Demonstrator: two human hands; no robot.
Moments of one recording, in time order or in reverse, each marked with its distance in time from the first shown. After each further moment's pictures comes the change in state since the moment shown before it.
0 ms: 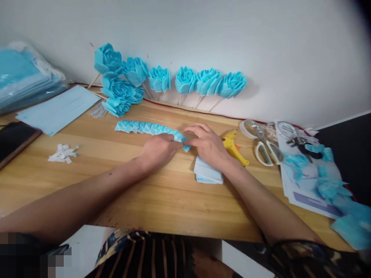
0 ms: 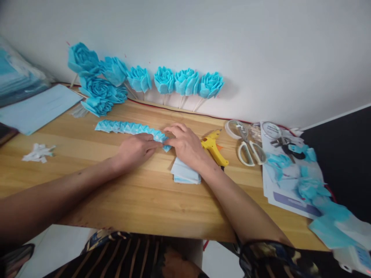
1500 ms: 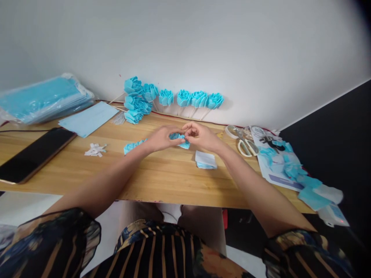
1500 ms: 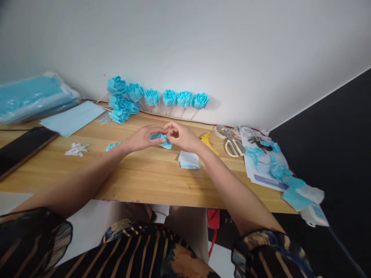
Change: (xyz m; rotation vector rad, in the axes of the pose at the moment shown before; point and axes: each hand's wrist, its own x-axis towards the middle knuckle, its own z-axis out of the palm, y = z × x) left_hand 0.001 -0.023 -0.041 -0.543 0.113 0.095; right_hand 0.028 -0.054 -0.022 0.505 -0.016 0.297
